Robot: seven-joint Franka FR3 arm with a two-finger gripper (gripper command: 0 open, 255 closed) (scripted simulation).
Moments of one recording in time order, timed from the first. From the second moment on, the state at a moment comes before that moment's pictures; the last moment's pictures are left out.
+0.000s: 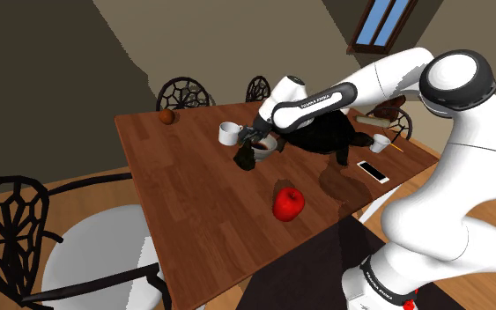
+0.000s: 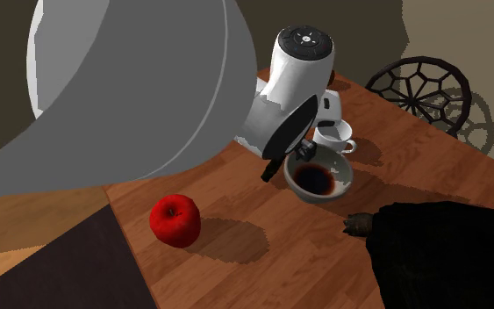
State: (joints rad) arm -0.90 0.52 0.84 -2.09 -0.36 2.70 0.19
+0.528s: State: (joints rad) arm -0.90 0.51 0.84 -2.09 -0.36 2.70 0.19
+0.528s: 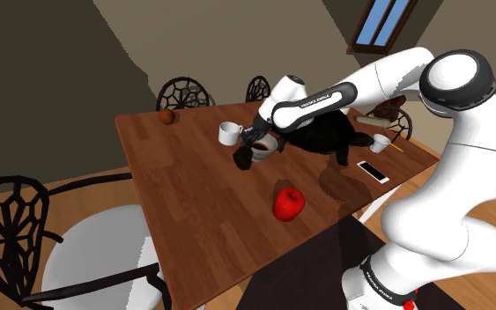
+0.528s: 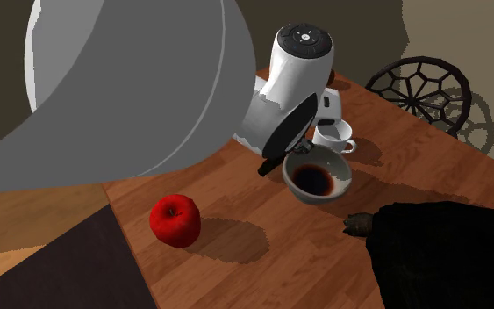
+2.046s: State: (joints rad) arm -1.08 0.35 1.05 -2.04 -0.17 2.50 0.09
